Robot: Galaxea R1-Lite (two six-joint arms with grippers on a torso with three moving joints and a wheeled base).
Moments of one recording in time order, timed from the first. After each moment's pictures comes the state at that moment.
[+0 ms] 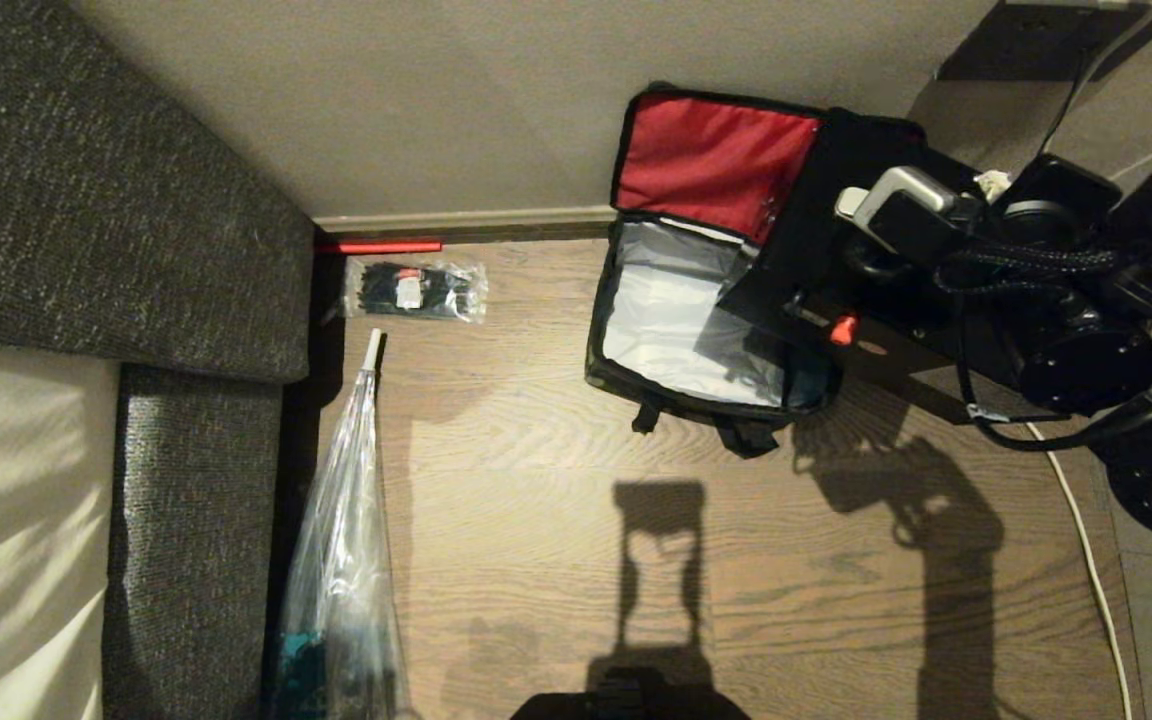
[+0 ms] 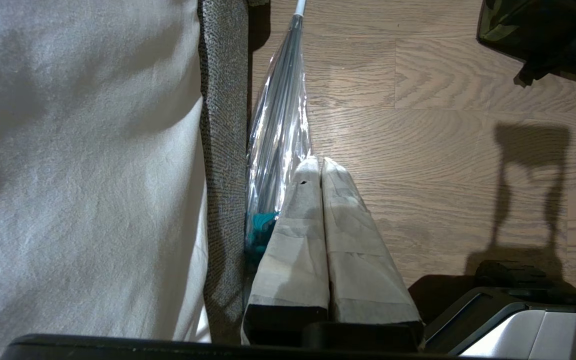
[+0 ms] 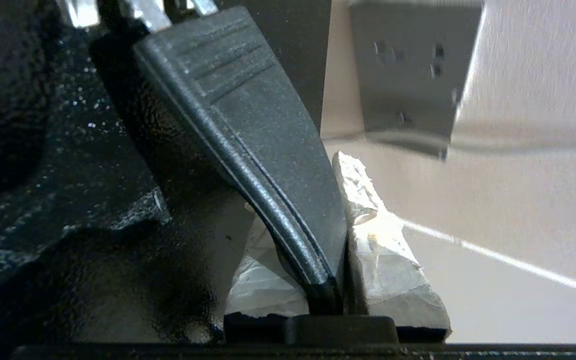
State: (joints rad) left arm 0.00 0.00 0.00 0.01 0.01 0.00; right arm 0.44 1.65 -0.87 -1.24 -0.70 -1.52
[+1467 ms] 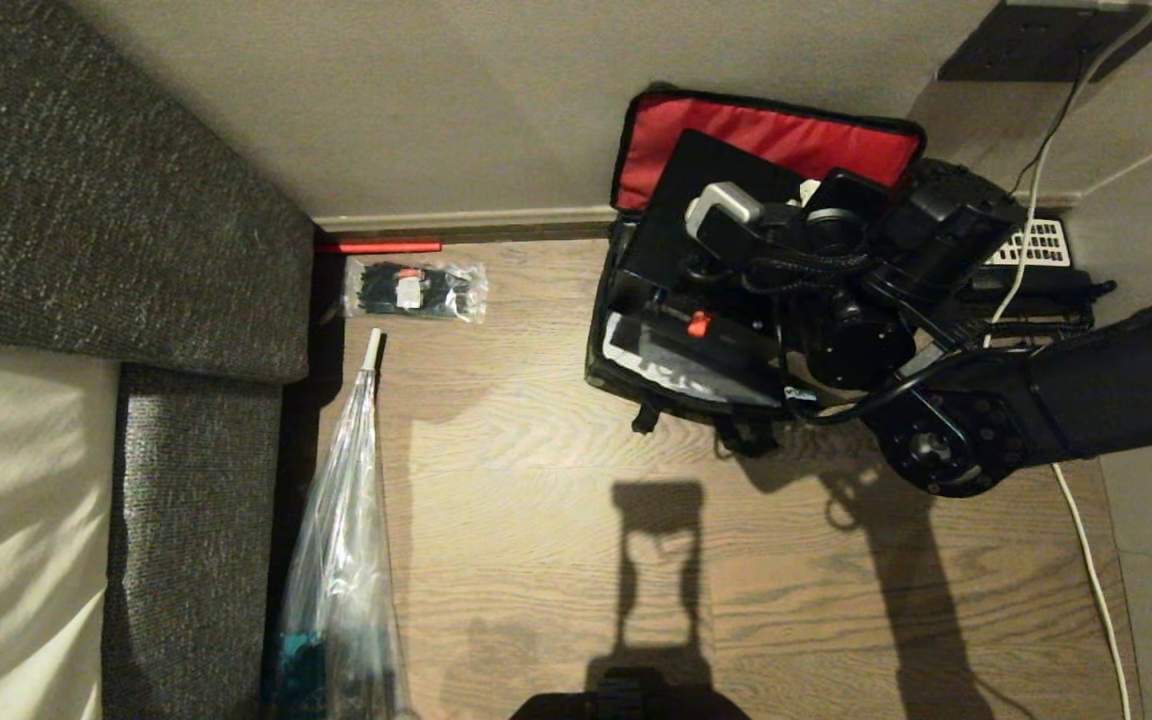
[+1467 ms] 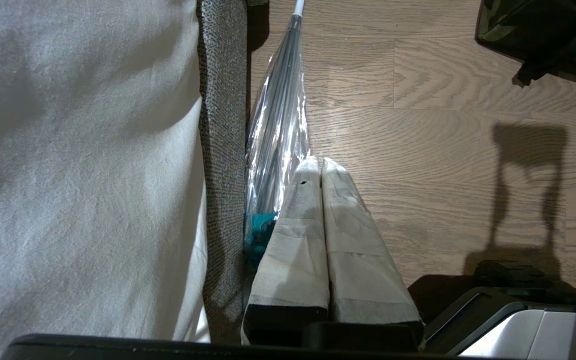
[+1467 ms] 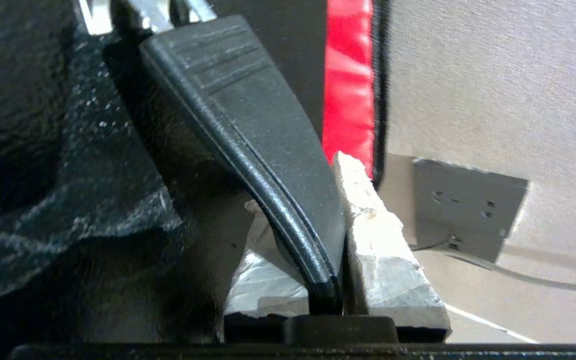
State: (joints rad) left arm 0.00 0.00 0.00 0.01 0.01 0.00; right arm 0.61 1.93 -1.19 -1.23 -0.72 -1.53
